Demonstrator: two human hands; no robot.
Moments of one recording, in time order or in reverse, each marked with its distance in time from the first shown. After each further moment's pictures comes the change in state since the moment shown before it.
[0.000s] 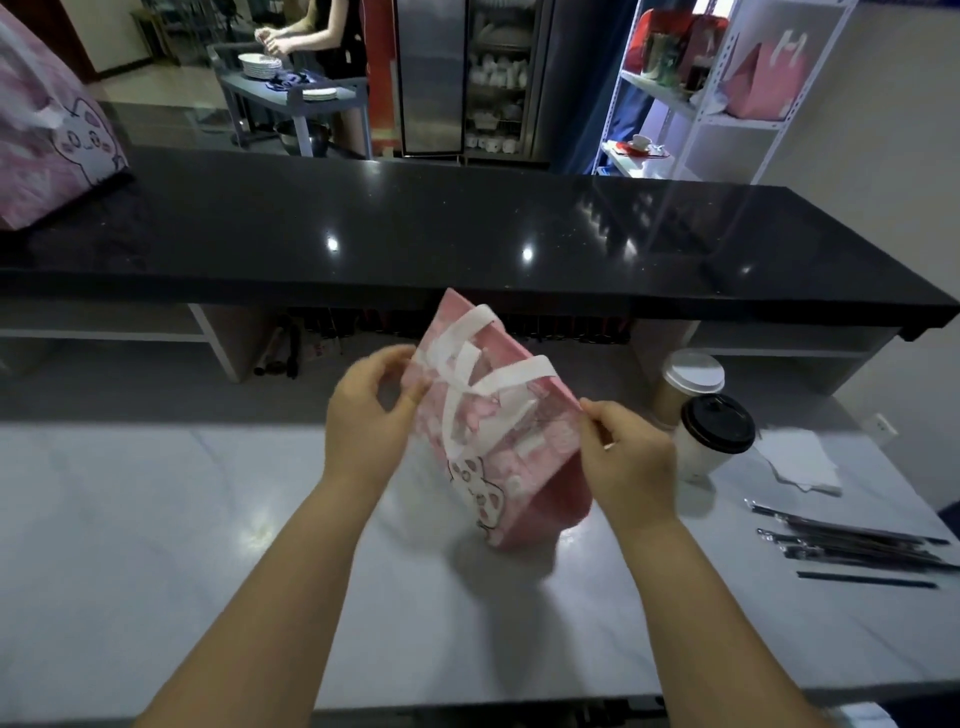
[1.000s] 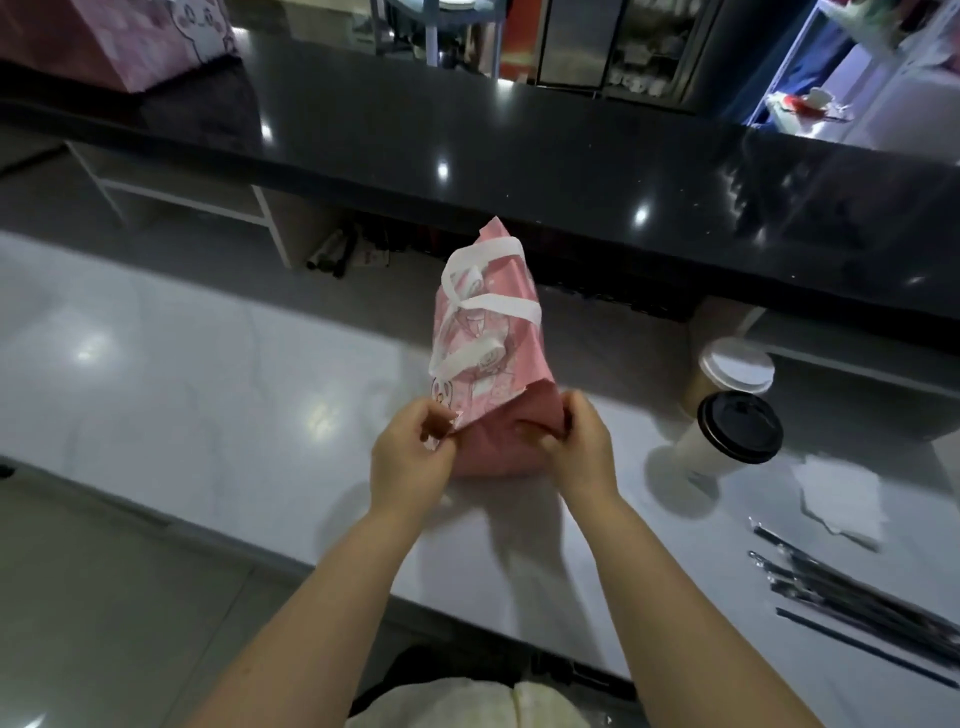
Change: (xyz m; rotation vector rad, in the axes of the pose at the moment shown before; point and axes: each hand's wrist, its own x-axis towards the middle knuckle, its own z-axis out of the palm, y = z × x) left_hand -0.126 0.003 0.094 0.093 0.181 -0.330; right_hand -0.037 0.081 0.045 0.438 -0.712 0.426
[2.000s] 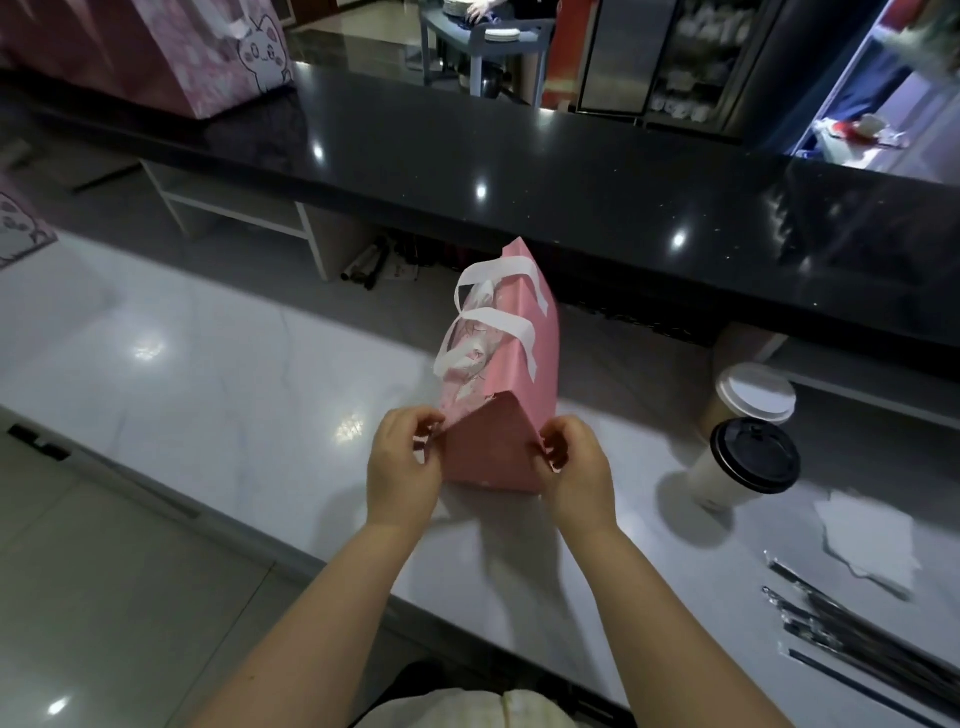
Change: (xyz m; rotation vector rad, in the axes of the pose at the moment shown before) left_hand -0.008 0.001 -0.008 0.101 0.195 0.147; right_hand -0.019 -0.003 0.001 0.001 0.007 -0.244
